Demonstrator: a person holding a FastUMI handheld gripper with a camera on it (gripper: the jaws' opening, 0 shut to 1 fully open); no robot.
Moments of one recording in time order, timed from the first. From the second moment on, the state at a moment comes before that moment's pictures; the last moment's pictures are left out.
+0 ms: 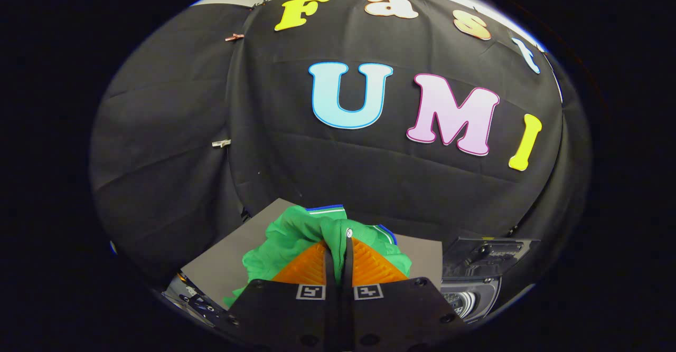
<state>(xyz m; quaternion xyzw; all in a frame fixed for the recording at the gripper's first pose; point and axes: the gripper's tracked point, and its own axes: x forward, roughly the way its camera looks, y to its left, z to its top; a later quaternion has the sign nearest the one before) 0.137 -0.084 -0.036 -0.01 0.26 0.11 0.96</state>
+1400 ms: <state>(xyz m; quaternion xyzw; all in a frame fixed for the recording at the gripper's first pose) 0.150 -0.453 -0.062 0.08 0.26 0.16 0.95</state>
